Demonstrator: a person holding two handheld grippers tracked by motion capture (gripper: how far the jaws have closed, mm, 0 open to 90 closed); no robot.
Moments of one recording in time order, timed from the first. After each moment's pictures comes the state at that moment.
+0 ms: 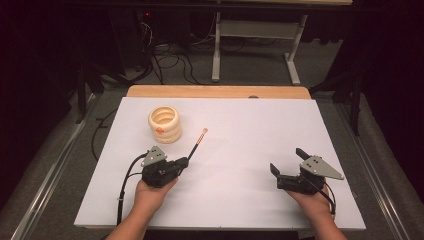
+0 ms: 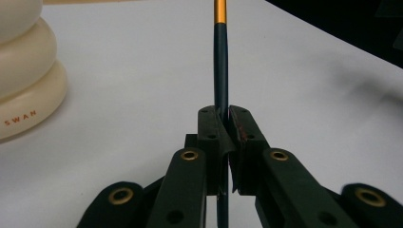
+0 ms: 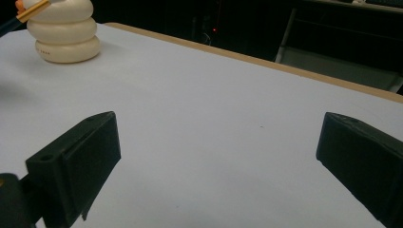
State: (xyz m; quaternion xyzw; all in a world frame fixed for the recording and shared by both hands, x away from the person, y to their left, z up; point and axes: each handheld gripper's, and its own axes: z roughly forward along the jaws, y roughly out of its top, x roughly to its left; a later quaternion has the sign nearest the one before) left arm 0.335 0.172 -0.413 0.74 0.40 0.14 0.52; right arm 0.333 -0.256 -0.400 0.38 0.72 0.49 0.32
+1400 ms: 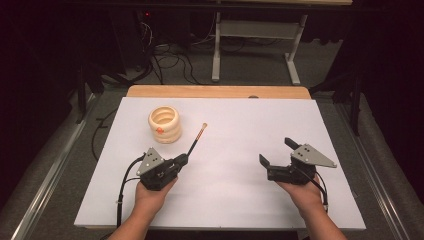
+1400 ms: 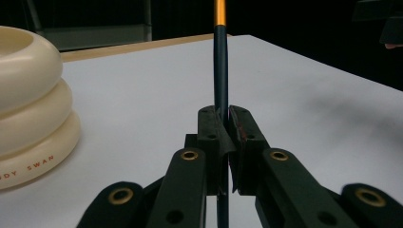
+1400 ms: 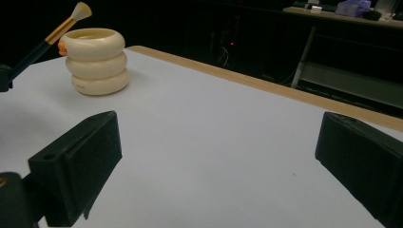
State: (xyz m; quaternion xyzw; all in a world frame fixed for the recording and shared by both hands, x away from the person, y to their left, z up) left arm 0.323 0.171 -0.406 0.71 0.37 0.20 0.56; right arm 0.343 -0.222 -0.366 0.35 0.72 0.51 0.30
